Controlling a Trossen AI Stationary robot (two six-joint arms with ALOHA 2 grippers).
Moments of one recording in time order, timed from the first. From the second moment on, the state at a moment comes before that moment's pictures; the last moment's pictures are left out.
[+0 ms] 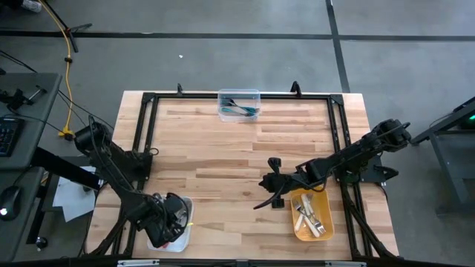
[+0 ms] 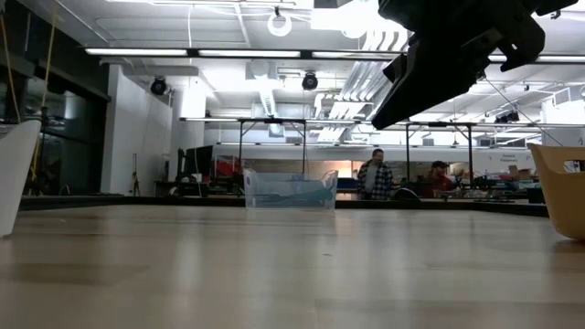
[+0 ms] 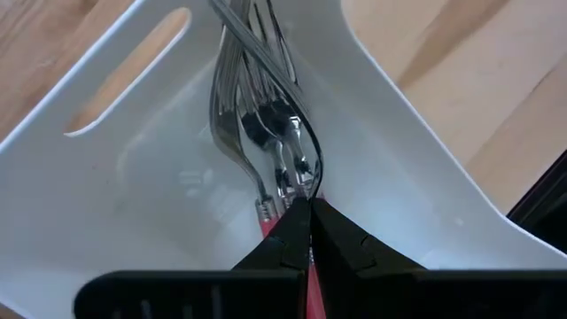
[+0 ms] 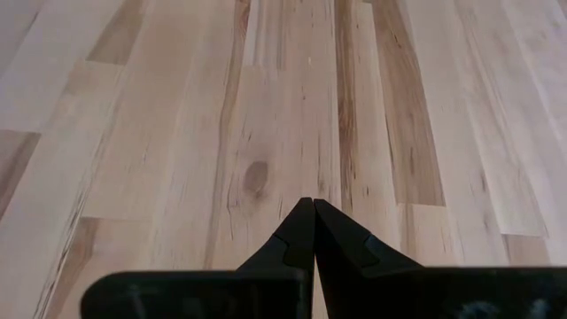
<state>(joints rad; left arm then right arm) -0.93 1.57 1.03 -0.87 -0.20 -1.64 0.38 1.52 0.85 -0.13 0.32 0.13</state>
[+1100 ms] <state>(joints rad) -0.83 1.45 1.05 -0.83 -0.18 -1.02 0.38 1.52 0.85 -0.17 0.34 0.08</state>
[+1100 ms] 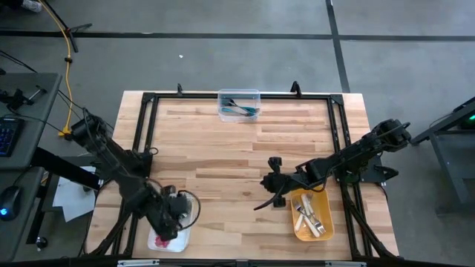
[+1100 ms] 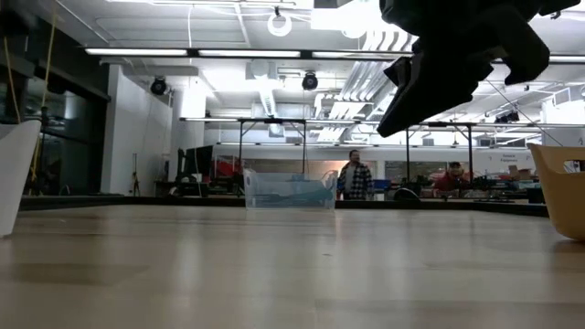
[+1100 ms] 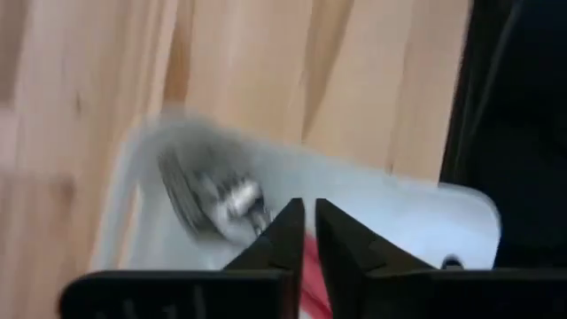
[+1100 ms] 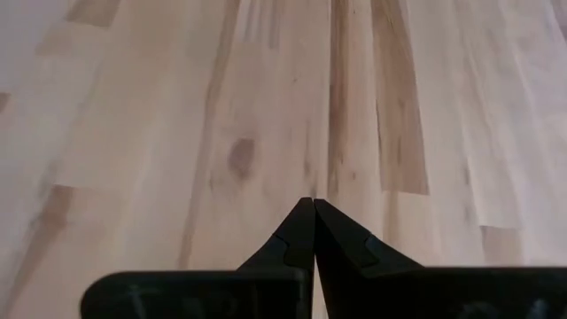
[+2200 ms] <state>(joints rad) -0.04 1.36 0.62 0.27 0.17 0.11 0.12 0.92 0.30 0.27 0.23 -0.19</state>
